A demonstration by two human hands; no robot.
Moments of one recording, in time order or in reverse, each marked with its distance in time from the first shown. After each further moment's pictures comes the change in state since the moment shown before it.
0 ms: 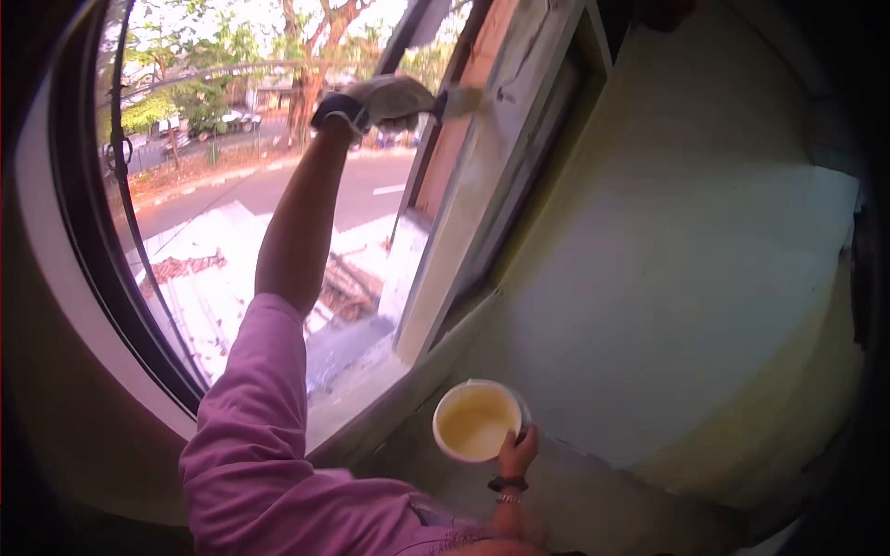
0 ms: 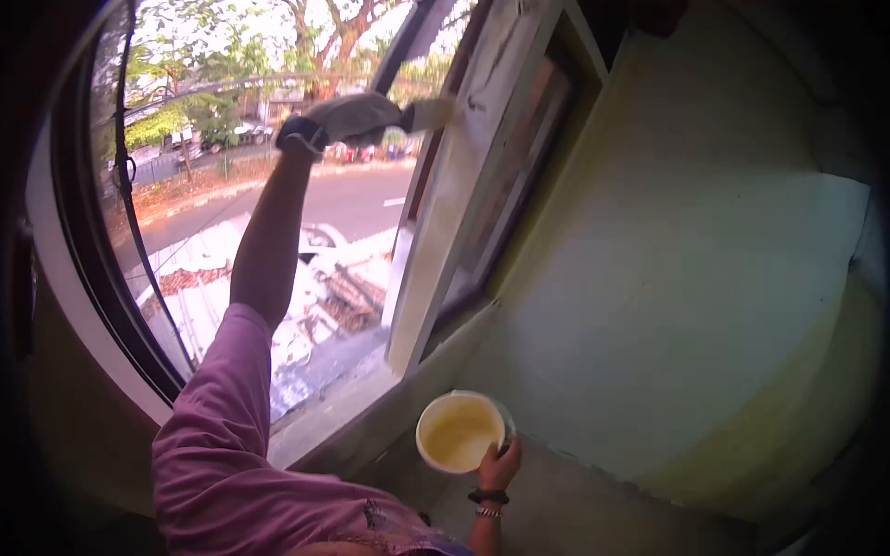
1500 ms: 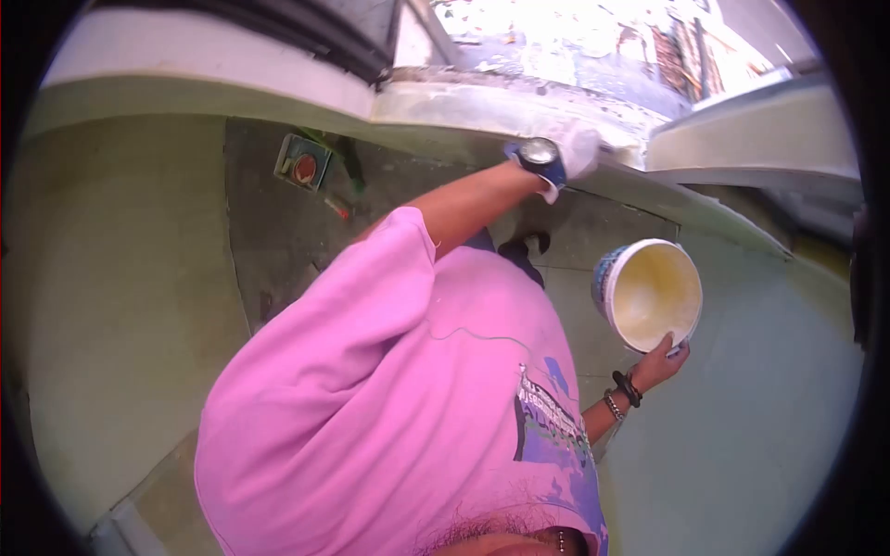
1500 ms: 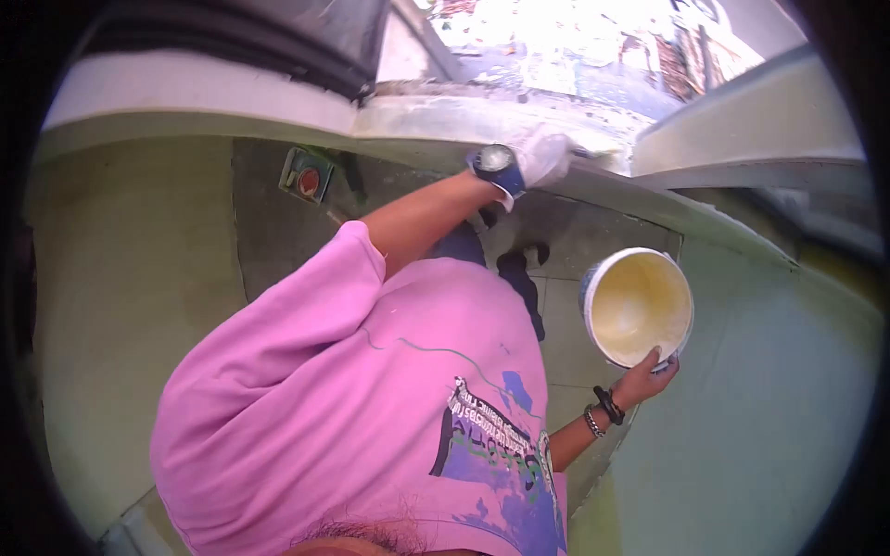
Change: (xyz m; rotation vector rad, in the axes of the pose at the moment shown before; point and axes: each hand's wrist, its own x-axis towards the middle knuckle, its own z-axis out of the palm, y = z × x) left_hand -0.456 -0.187 0.317 0.168 0.210 -0.855; right_hand -0.009 -0.049 0.007 -0.048 -0.424 -0.080
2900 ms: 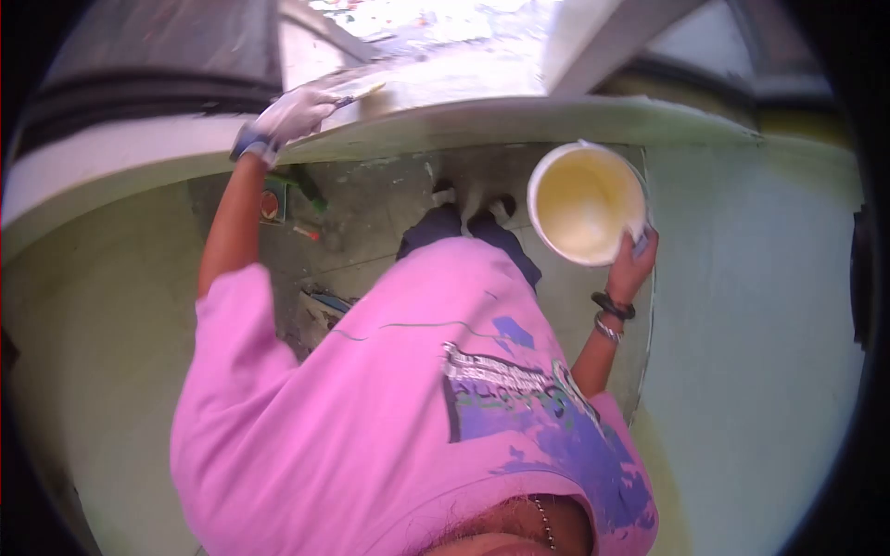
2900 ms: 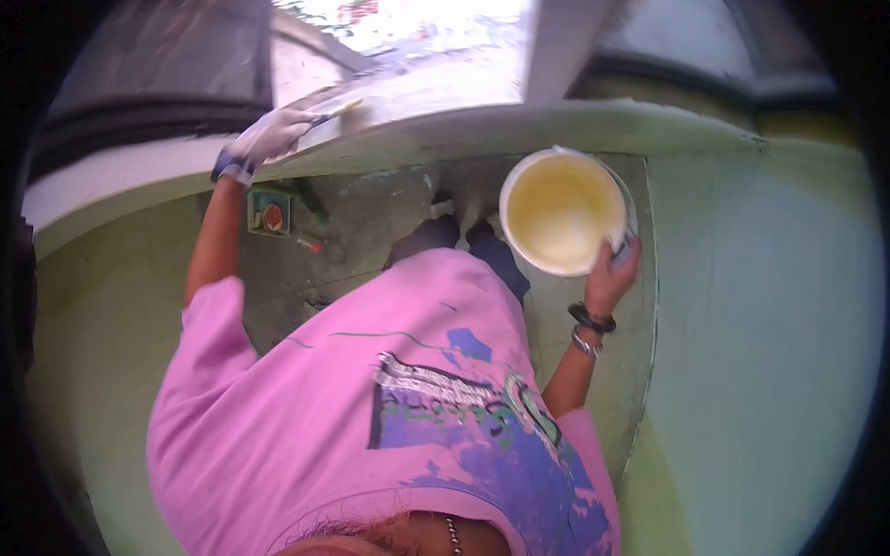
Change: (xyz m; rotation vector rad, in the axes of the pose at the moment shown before) left_hand -0.066 -0.008 -0.204 0.286 -0.531 -0.463; right_hand -0.017 0.061 0.038 0.391 -0.237 0.052
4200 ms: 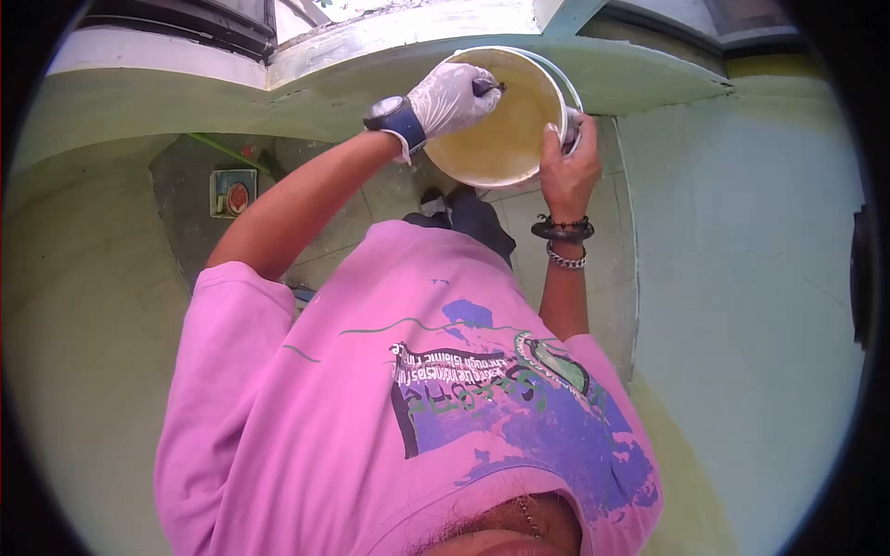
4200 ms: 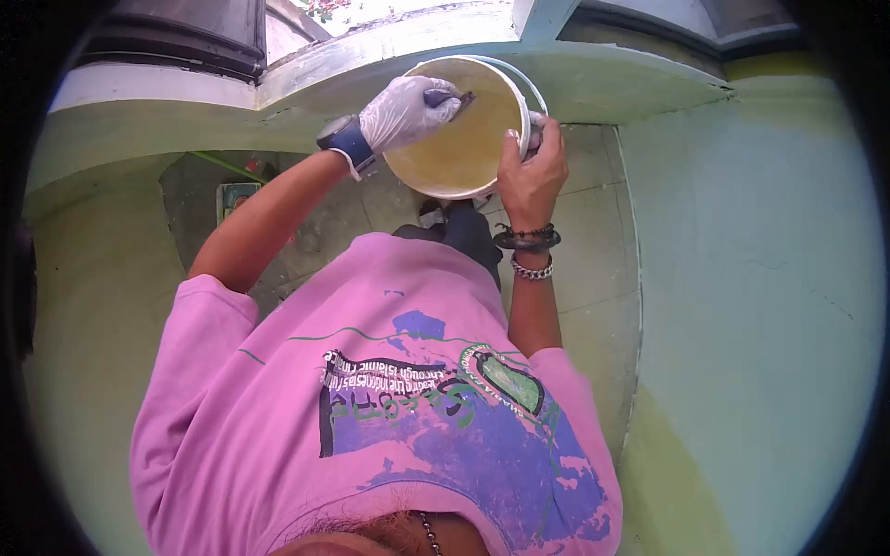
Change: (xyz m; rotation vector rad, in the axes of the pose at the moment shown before) left_hand -0.039 0.240 0.185 -0.047 0.458 0.471; right_hand 0.000 -0.067 0.011 0.072 -0.182 -0.332
